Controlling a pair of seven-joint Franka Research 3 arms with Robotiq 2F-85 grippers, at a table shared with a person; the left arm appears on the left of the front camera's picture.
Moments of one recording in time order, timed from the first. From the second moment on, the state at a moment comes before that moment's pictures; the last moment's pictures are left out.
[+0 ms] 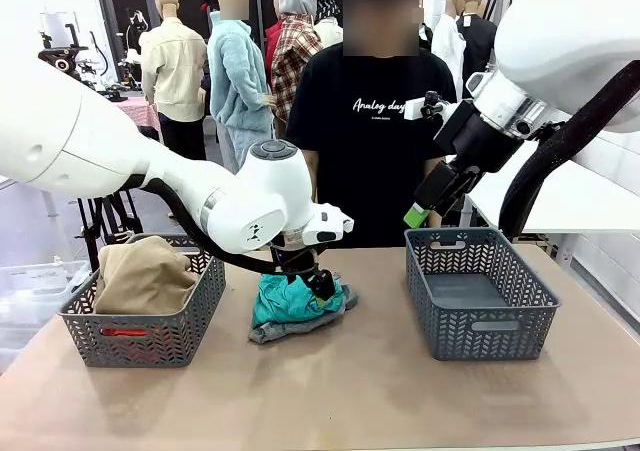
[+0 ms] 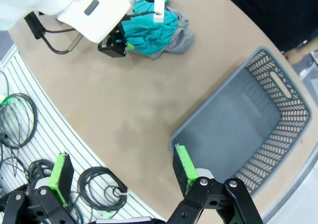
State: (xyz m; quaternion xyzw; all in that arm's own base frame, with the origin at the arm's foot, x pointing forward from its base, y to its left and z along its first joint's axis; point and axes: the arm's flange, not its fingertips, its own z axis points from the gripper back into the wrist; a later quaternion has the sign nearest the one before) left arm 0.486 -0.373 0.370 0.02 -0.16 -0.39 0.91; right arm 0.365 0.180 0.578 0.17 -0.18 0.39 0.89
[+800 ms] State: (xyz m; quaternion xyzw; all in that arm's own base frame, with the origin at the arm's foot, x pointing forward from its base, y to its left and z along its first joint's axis) left arm 0.499 -0.374 0.348 0.01 -0.16 -0.39 0.91; right arm 0.365 0.180 0.578 0.17 -0.18 0.39 0.89
